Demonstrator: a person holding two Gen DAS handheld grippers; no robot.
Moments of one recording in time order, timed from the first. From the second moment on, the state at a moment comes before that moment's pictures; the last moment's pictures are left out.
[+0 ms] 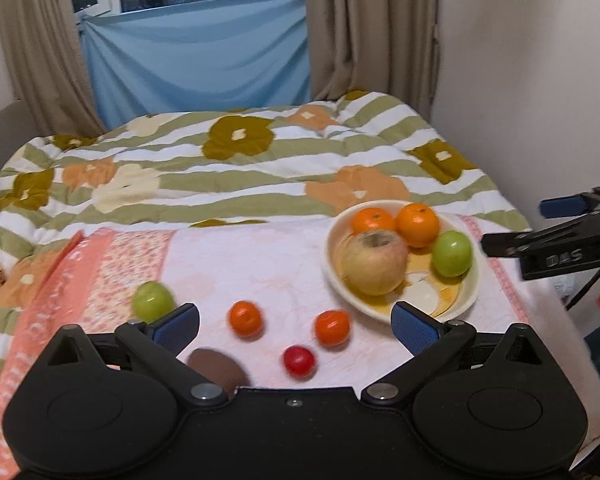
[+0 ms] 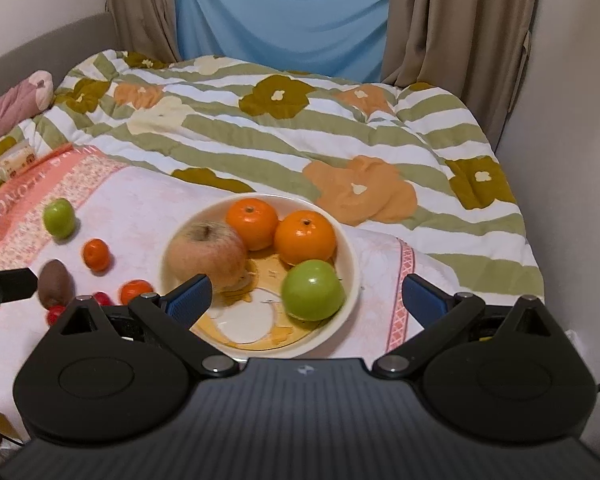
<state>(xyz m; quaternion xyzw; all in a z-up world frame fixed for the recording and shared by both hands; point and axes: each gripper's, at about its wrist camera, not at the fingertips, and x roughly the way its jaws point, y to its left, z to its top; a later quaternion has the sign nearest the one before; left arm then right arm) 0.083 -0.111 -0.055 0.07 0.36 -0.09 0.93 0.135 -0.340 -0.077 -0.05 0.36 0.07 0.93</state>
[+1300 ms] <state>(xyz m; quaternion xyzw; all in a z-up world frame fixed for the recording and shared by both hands) 0.154 0.072 -0.106 0.11 0.39 -0.22 0.89 0.093 -0.119 -0.124 0.02 0.40 0.04 0.92</state>
